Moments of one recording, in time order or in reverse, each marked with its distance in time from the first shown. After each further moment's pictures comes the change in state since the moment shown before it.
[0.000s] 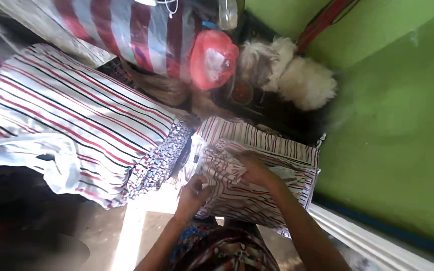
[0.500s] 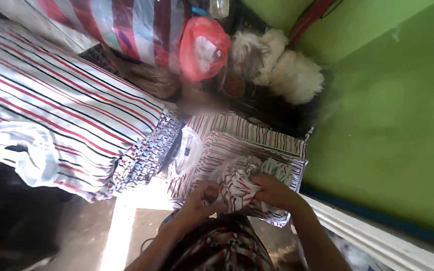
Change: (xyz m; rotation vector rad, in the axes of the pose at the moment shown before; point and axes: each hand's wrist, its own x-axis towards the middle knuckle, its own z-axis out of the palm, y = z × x) left_hand -0.036 0.020 0.018 -0.226 -0.340 0.146; right_hand -0.108 0.014 0.006 0.219 0.029 -0.192
